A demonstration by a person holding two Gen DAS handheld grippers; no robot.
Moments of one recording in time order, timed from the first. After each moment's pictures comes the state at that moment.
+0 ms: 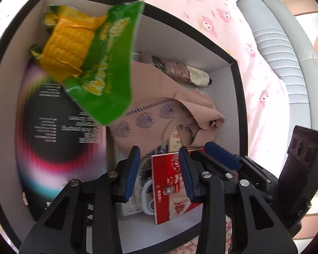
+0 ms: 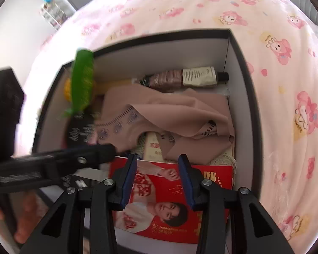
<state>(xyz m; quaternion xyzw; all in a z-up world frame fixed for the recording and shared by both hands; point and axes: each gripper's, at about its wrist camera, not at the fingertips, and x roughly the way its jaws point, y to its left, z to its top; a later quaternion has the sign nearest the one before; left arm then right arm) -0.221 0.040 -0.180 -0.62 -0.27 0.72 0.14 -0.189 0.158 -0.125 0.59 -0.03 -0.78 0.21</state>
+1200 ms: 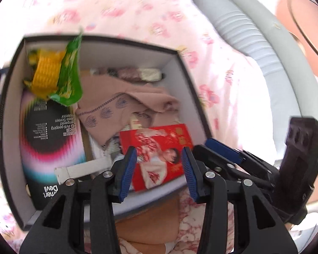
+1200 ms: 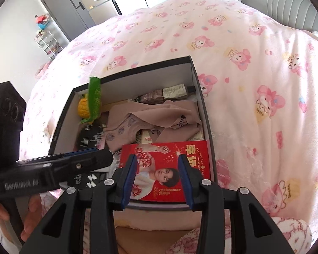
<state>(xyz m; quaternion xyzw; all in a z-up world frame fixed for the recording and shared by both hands) -0.160 0.052 -0.114 -0.55 -0.19 0.78 0.23 -0.131 0.186 -0.079 0.51 -0.06 -0.84 0.16</state>
